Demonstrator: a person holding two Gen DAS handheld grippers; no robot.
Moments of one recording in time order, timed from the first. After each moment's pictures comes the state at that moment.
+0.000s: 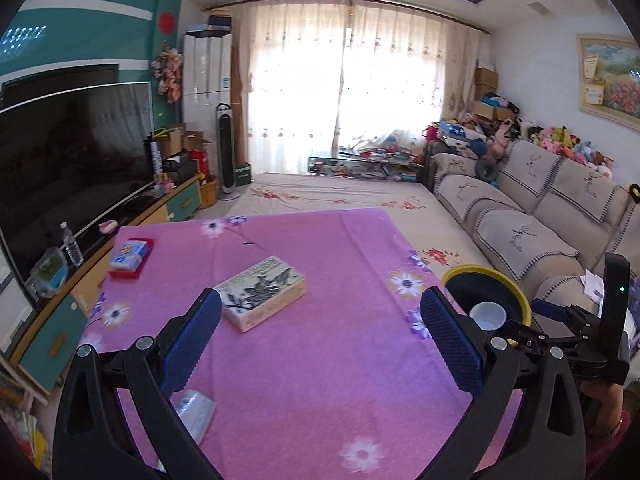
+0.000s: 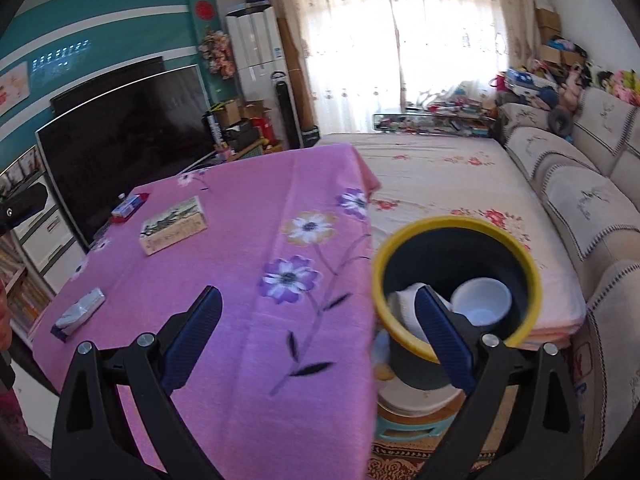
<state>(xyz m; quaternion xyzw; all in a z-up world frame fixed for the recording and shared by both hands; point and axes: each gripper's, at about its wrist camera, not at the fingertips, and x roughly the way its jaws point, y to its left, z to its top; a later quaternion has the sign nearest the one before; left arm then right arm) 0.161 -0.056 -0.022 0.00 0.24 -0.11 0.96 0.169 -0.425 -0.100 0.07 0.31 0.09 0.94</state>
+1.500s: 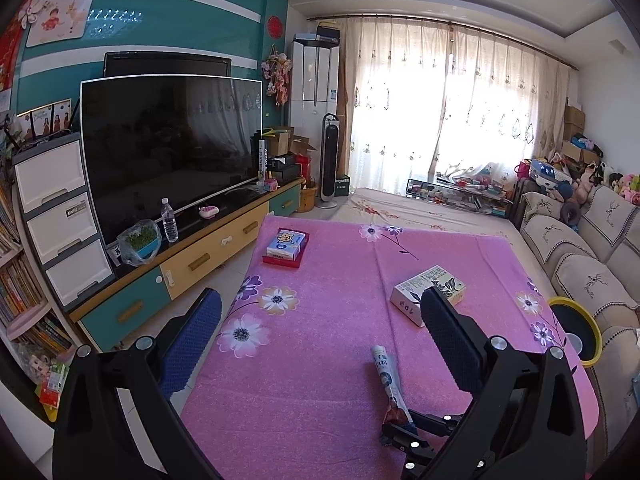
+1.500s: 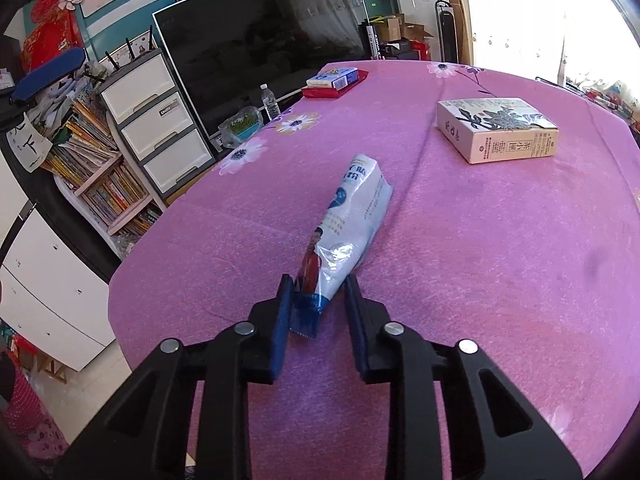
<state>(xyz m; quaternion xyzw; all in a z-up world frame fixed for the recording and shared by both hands) 0.132 0.137 -0.016 -0.03 0.22 0.05 0.97 0.185 -0.114 -0.163 0.00 0.41 0.31 0.86</state>
